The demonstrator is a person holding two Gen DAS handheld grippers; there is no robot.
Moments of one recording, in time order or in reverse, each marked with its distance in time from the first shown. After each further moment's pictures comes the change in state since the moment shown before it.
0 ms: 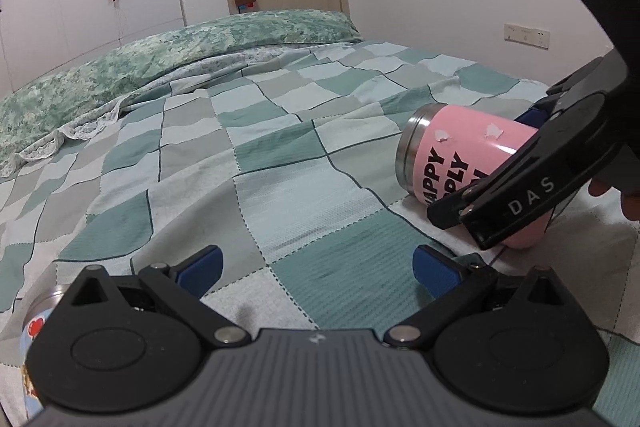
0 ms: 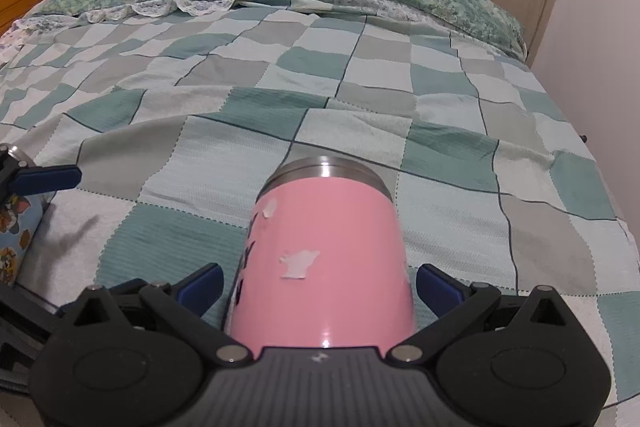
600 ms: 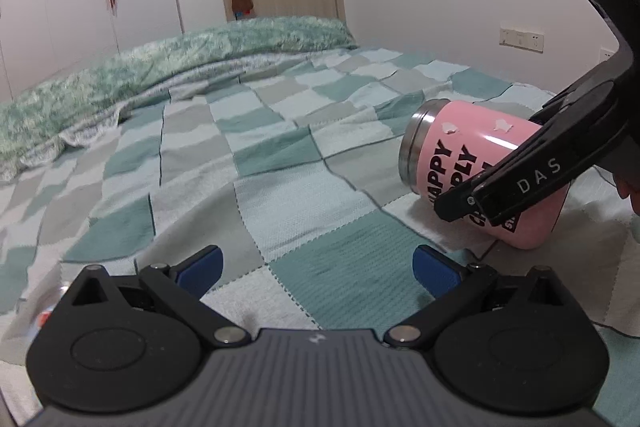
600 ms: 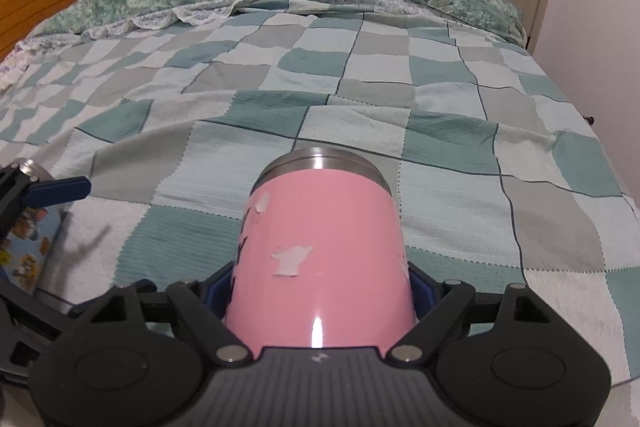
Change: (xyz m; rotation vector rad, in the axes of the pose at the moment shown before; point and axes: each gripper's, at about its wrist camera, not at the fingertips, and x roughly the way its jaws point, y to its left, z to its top) left arm -0.015 -0.004 -0.002 0.016 -0.032 -0.003; right arm -0.016 -0.008 -0.007 0.069 -0.006 0.051
